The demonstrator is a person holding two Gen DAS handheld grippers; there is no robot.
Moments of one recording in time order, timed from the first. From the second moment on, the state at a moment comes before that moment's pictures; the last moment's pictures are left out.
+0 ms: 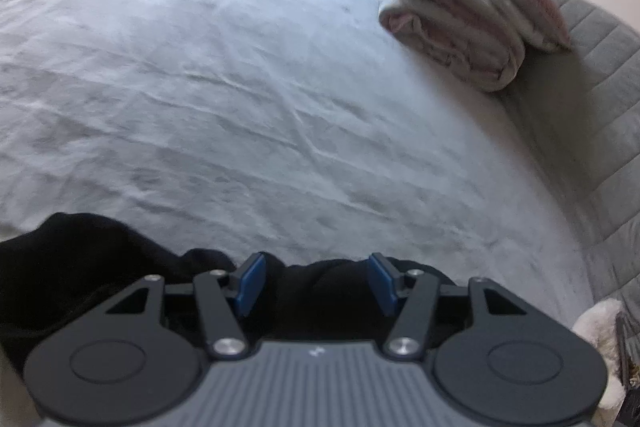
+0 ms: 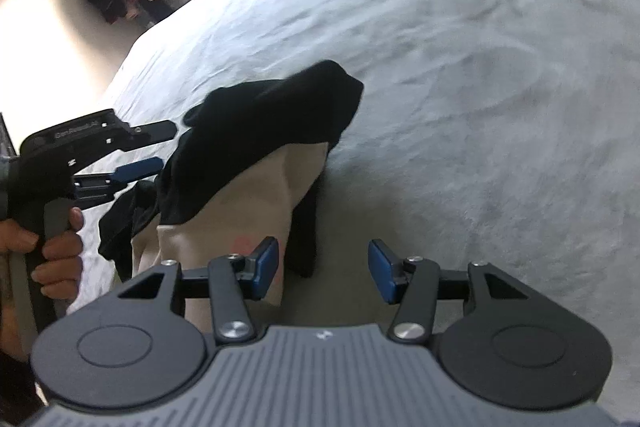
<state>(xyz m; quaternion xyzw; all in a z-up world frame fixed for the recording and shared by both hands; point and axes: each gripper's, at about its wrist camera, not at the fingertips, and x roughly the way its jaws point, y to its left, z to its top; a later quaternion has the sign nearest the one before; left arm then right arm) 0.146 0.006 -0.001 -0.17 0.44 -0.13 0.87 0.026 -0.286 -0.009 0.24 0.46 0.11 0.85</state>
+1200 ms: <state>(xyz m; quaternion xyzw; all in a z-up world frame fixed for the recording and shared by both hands) 0.012 0.123 -0.009 -0.28 0.36 -0.05 0.89 0.037 -0.248 -0.026 0.35 0.41 0.17 0.83</state>
